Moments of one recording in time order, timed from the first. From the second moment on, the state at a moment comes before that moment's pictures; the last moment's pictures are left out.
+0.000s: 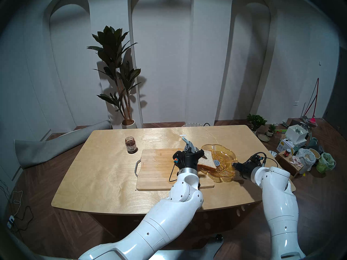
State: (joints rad) left arm 1.34 -1.60 -0.84 -1.26 -0.81 -0.54 0.34; right arm -1.58 -1.40 1.86 -1.59 0.49 0.78 0.21
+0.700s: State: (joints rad) left arm 1.32 -1.60 -0.85 -1.20 -0.78 -0.56 0.39; right arm -1.58 -1.42 1.85 -1.62 0.51 0.77 0.19
